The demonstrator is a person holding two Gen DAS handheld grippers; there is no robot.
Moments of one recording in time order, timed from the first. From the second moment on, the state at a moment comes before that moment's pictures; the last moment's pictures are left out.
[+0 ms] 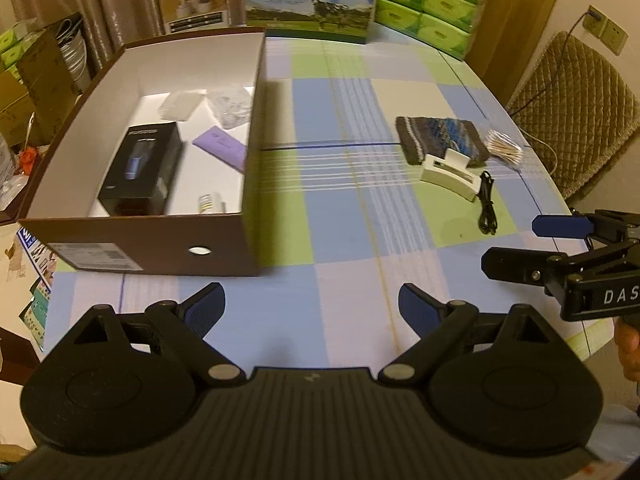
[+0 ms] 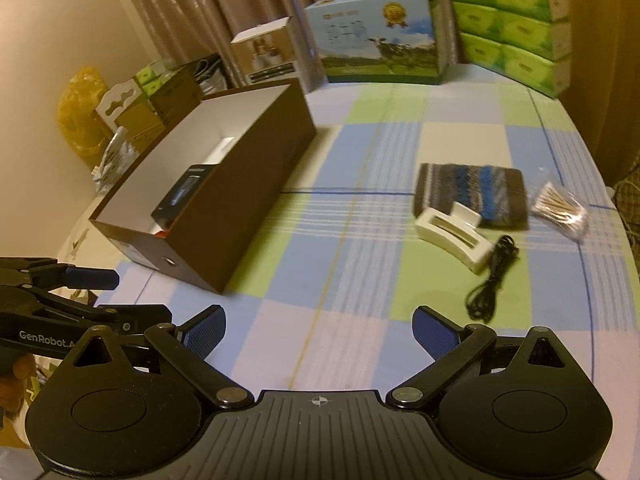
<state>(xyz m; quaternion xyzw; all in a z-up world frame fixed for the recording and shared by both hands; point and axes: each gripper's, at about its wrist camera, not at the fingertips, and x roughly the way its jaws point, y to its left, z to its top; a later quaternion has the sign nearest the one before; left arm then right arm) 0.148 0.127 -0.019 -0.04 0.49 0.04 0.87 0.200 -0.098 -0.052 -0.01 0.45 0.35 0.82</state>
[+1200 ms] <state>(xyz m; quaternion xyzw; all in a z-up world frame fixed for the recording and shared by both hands) 0.282 0.046 -0.081 0.00 0.48 -0.05 0.87 0.306 -0.170 -0.120 0.05 0.48 0.17 0.86</state>
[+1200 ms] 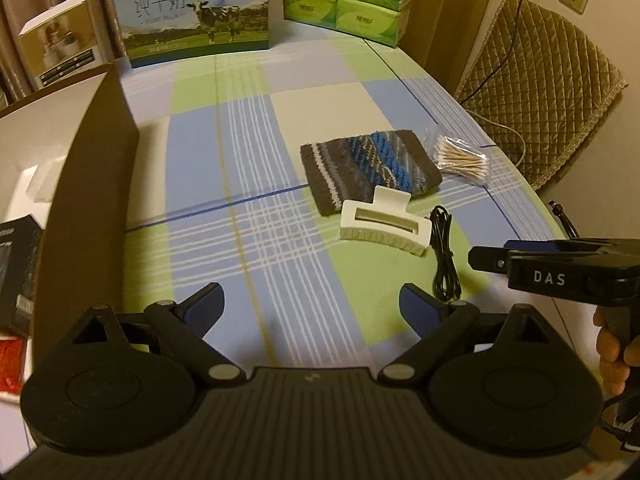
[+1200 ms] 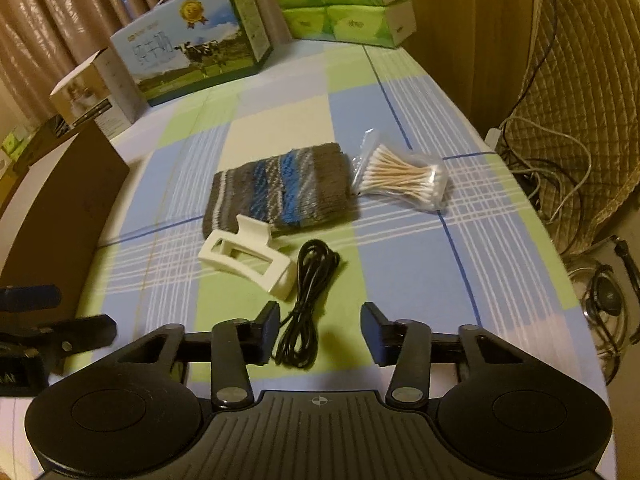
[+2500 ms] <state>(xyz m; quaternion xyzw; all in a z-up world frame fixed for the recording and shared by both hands) 0.374 -0.026 -0.159 0.06 0.48 -0.17 0.86 0.347 -0.208 -0.151 0.06 0.50 0.15 0.85</state>
